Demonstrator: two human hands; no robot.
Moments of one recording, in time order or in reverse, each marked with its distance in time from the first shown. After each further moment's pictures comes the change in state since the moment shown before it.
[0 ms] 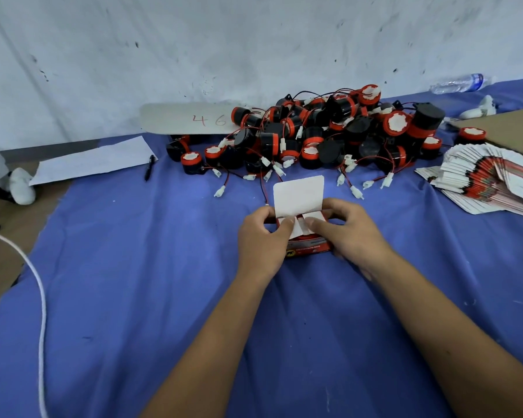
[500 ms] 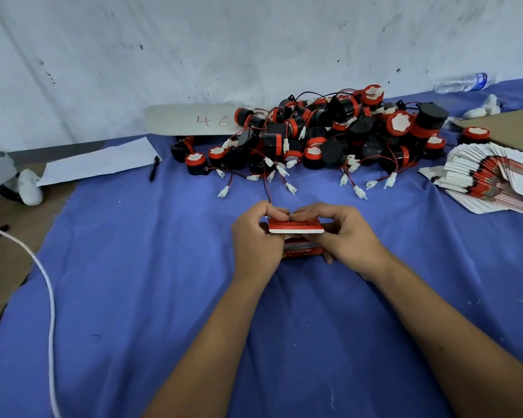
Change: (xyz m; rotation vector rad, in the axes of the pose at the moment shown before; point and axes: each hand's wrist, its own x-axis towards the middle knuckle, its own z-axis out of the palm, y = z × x) left_hand -0.004 0.000 -0.014 -0.090 0.038 0.162; right_hand -0.006 -0.001 0.004 -0.044 -0.203 -0.171
